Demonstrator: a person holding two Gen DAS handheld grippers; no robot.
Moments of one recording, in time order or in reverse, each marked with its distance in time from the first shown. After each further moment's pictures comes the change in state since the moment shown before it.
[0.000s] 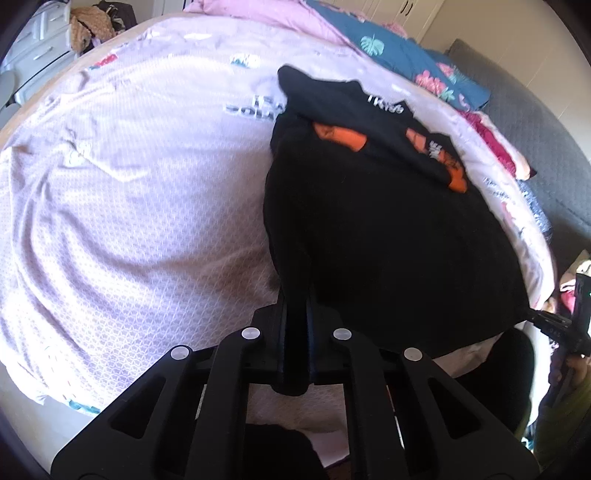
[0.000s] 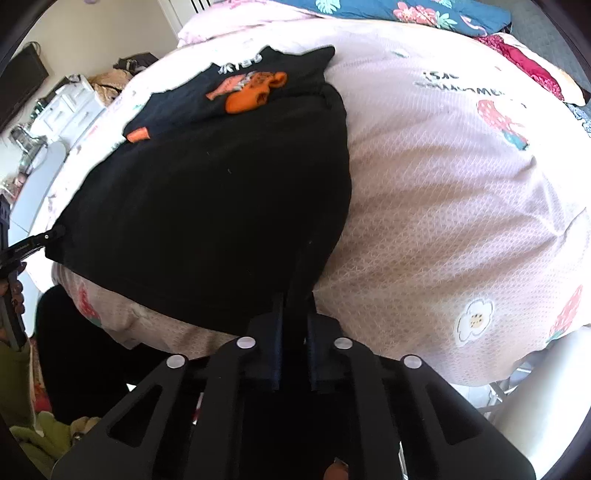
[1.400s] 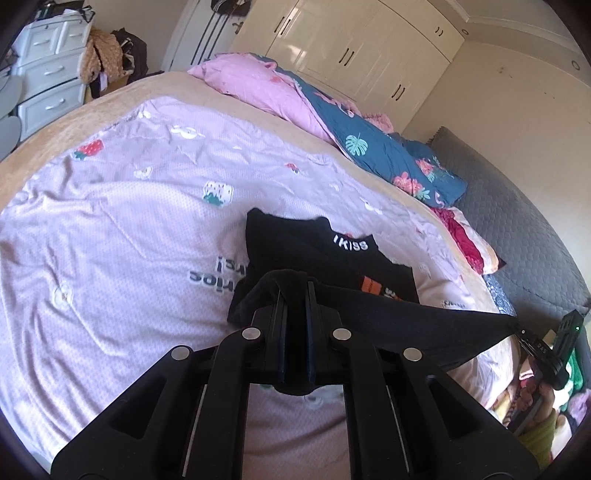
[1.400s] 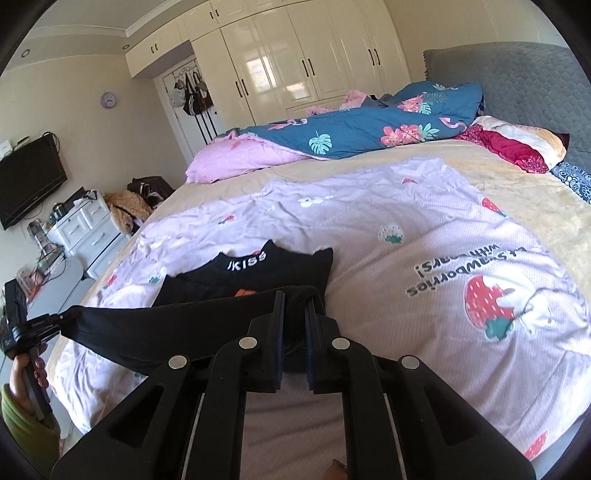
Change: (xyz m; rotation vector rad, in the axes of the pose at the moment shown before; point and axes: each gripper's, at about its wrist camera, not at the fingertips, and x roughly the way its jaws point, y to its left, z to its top) left arm -0.045 -0.018 0.128 -0.108 -0.298 -0.110; right arm -0.084 -0.020 0.151 0.080 -0.503 0.037
